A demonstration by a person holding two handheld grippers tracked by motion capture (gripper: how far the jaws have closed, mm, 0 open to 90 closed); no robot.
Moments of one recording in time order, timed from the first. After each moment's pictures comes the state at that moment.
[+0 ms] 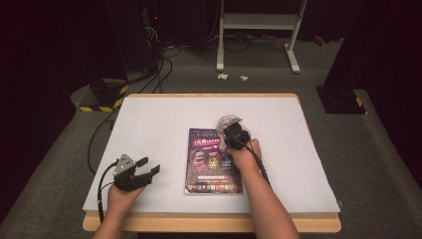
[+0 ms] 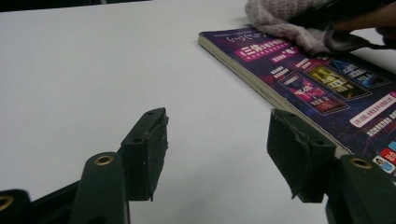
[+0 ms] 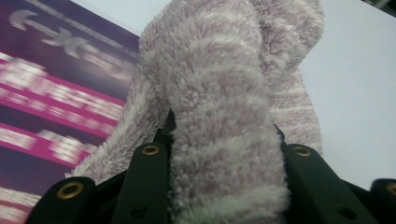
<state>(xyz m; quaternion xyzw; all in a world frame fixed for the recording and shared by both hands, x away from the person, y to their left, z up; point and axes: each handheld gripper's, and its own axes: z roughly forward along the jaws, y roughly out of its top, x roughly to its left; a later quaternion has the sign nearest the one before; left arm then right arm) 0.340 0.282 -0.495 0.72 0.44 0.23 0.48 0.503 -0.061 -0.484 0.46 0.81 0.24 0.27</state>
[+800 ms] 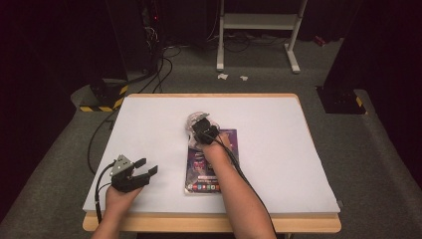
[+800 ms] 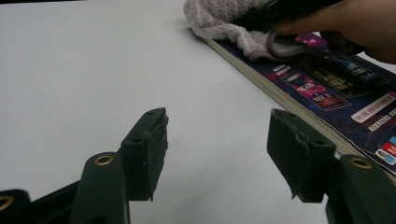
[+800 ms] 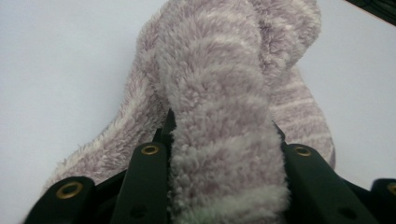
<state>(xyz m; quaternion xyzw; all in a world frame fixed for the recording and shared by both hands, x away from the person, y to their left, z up) 0.337 0.289 -0.497 0.72 0.45 0.22 0.48 0.520 0.029 -0.486 0.41 0.84 0.28 0.23</state>
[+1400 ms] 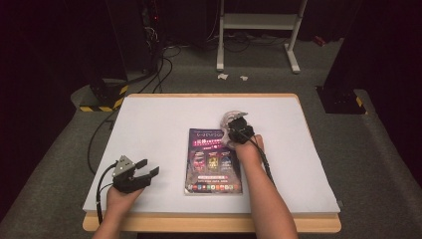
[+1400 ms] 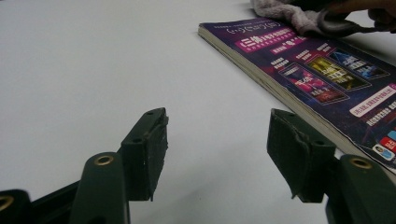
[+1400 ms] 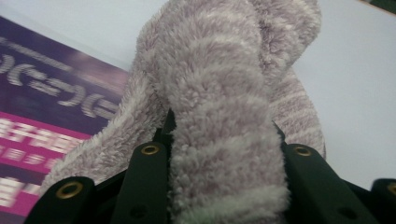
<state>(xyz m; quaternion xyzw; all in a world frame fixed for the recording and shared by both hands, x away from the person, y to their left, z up) 0.336 0.285 -0.499 0.73 0.45 0.22 0.47 0.527 -0.086 -0.484 0.49 0.79 0.25 0.26</state>
